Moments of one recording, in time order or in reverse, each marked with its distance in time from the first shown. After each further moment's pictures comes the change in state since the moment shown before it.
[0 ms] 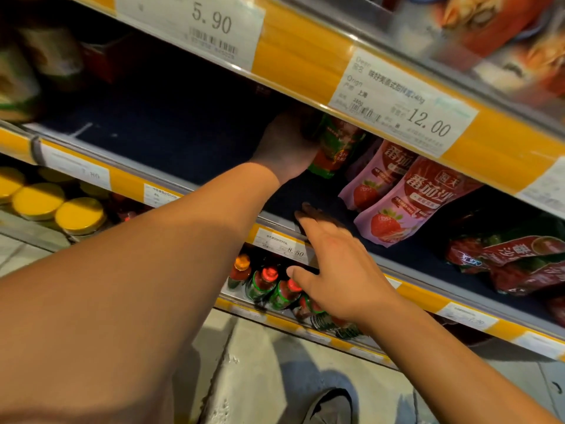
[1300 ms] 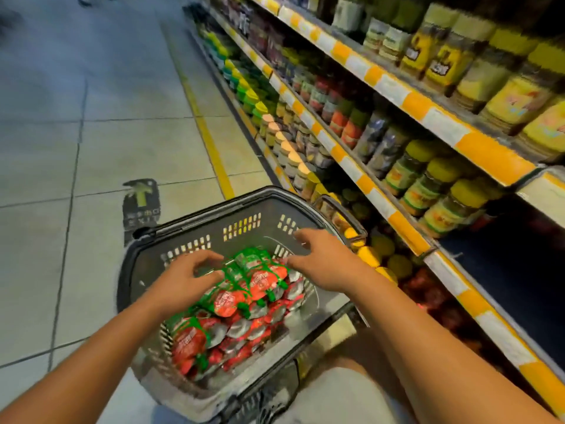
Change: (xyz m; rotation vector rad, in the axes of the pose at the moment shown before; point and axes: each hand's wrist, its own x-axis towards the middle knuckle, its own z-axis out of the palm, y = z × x) left_hand -0.577 -0.150 -0.449 0.155 0.638 -0.708; right_hand 0.003 -0.531 0.016 0.128 -0.460 -0.664
